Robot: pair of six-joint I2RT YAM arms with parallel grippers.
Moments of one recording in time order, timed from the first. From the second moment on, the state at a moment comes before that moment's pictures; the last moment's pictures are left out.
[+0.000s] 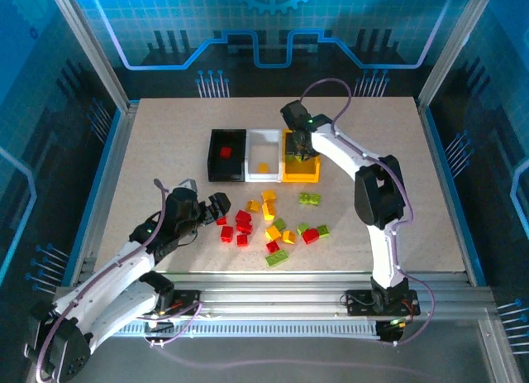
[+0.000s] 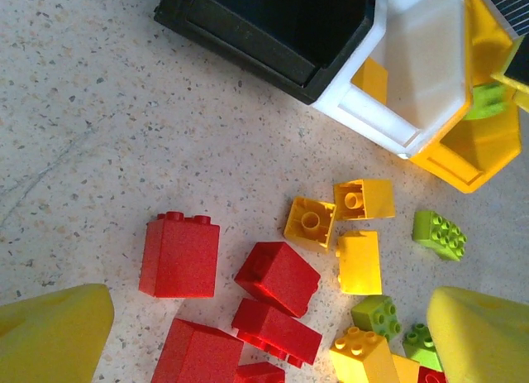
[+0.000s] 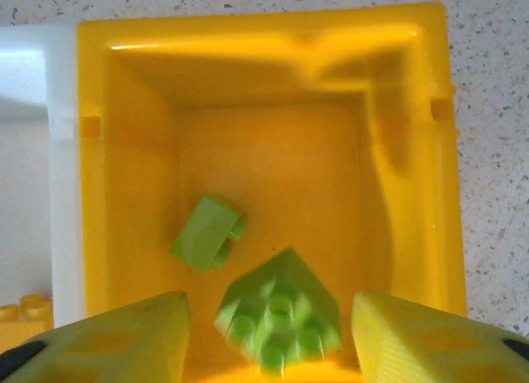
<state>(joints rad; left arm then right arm) -0.45 0.82 0.49 -0.37 -0.04 -0.90 0.48 2.12 1.83 -0.84 0.25 0.52</state>
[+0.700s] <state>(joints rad) -0.45 0.85 0.60 -0.41 -0.01 -0.83 0.53 1.61 1.44 -0.73 0.14 0.53</state>
